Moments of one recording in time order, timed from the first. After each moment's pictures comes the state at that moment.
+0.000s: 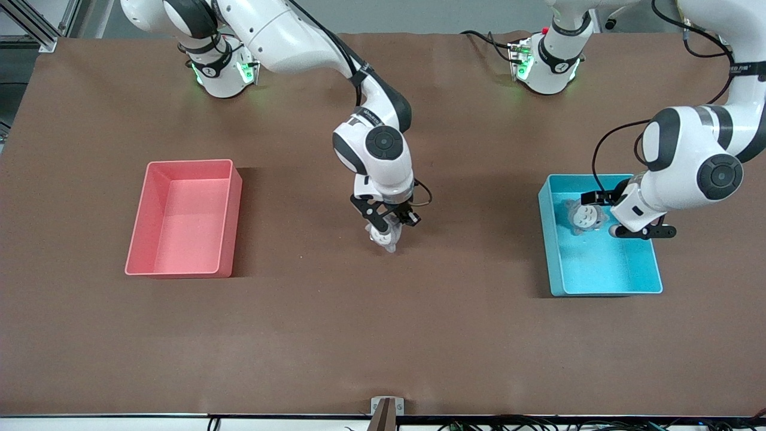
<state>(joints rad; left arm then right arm) 0.04 0.18 -0.07 -2.04 0.03 1.95 -0.01 0.87 0.84 -0.04 -1.31 0.06 2.29 1.65</state>
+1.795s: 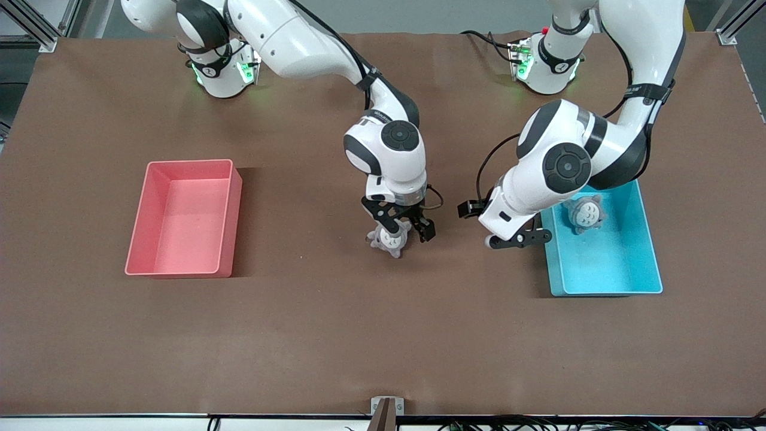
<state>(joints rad) -0.13 0.41 -0.37 -1.65 -0.03 1.94 -0.61 0.86 0.87 -0.06 -1.20 -0.05 2.26 1.71</state>
